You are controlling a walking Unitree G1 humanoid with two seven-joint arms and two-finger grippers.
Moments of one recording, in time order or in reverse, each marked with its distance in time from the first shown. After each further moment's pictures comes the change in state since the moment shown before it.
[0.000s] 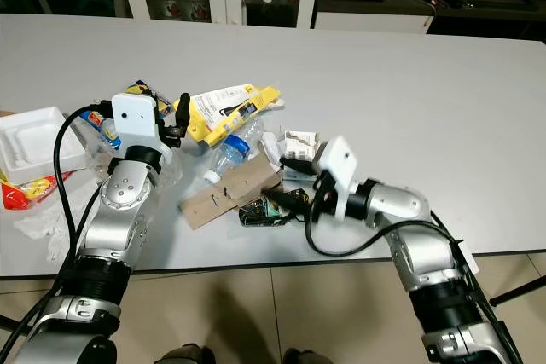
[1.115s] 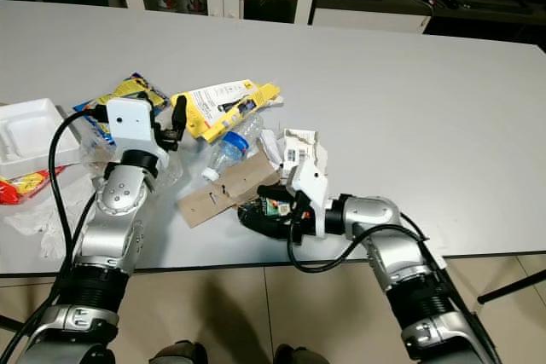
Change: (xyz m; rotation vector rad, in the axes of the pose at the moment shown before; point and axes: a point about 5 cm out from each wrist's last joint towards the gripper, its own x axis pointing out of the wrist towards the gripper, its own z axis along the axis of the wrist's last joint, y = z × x) left arm -0.007 0.001 0.000 -0.003 -0.004 0.003; right arm 0.027 0.007 -0.029 0.068 0.080 0.110
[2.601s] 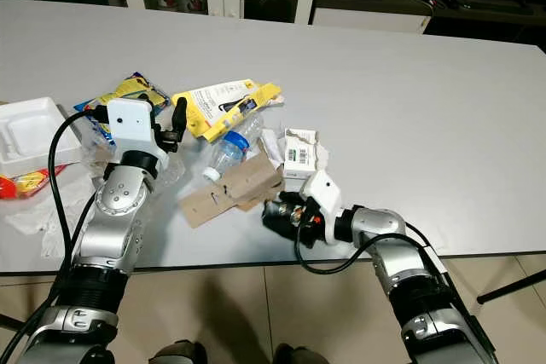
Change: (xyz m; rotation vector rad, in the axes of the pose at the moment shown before) left arm -0.001 0.000 -0.001 0.002 0.013 -0.004; right arm -0.015 -0.016 -0.036 0.049 0.084 -0.177
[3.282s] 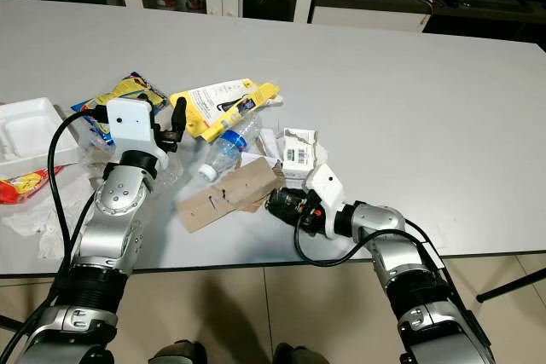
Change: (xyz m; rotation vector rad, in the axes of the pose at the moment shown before) left arm 0.000 0.001 0.000 0.003 0.000 0.000; right arm 0.003 -0.005 0.003 -0.003 -0.018 -0.039
